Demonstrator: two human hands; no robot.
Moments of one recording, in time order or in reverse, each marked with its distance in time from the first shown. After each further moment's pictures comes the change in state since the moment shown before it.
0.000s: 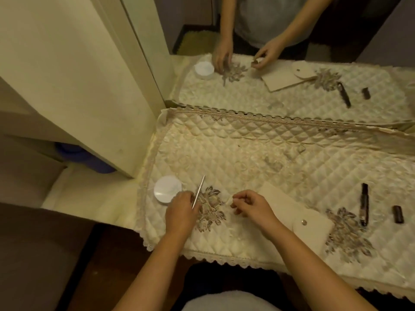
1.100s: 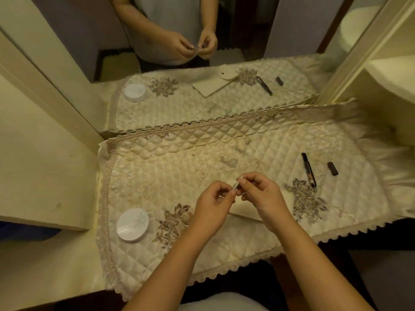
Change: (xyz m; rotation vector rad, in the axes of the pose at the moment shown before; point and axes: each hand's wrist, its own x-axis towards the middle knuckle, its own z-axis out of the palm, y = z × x) left_hand -0.019 0.117 -0.012 -0.780 -0.548 0.347; right_hand -0.049 -0.023 -0.036 0.419 0.430 -0.310
